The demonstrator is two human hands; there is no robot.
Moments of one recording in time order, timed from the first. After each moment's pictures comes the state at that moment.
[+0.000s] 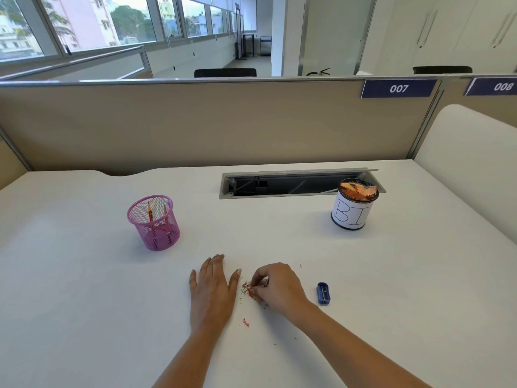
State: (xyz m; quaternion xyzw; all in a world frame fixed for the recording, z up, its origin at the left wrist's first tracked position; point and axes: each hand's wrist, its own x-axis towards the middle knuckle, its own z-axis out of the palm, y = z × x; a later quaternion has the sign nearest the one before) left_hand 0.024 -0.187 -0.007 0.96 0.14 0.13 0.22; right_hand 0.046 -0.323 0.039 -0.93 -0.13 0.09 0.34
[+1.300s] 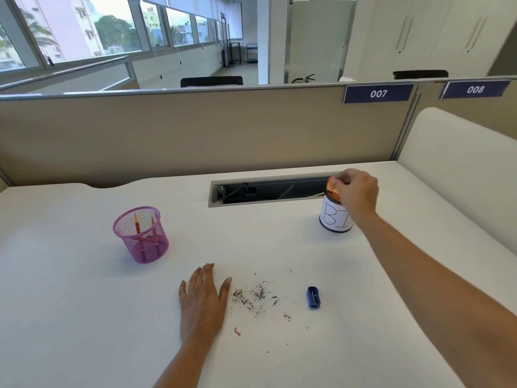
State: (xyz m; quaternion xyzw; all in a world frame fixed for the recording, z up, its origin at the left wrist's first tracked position) left_hand 0.022 -0.189 -0.001 0.95 0.15 0.13 0.23; right_hand 0.182 -0.450 0.128 -0.88 0.09 -0.25 0.39
